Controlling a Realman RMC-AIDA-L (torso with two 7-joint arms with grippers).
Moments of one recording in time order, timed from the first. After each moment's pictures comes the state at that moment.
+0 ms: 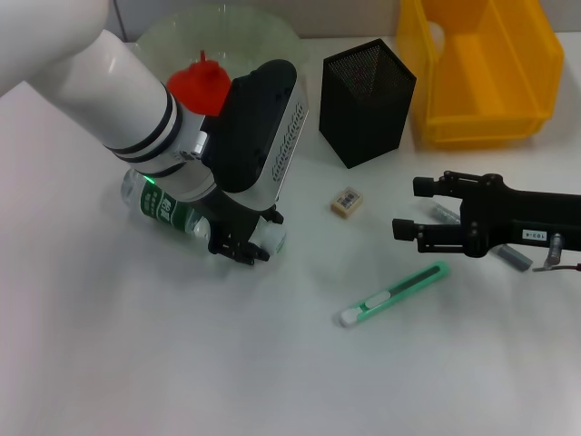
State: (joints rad) left arm -0.83 -2.08 1.59 0.95 2.44 1.29 -1.50; right arm 0.48 2.04 -0.81 -0.54 -1.88 -1.47 1.29
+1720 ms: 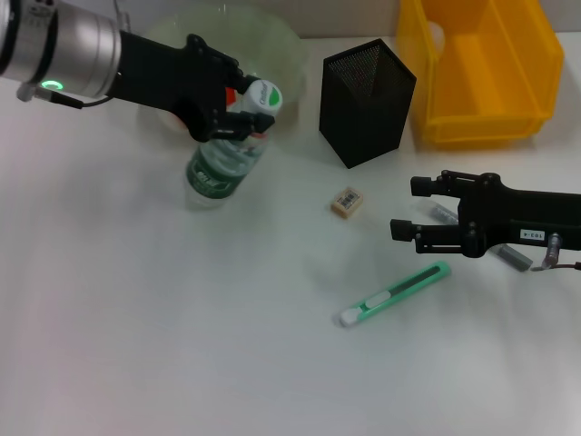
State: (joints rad) left arm -0.78 -2.06 0.94 1.01 2.26 1.48 -1.57; right arm 0.49 2.04 -0.82 -0.54 -1.88 -1.47 1.28
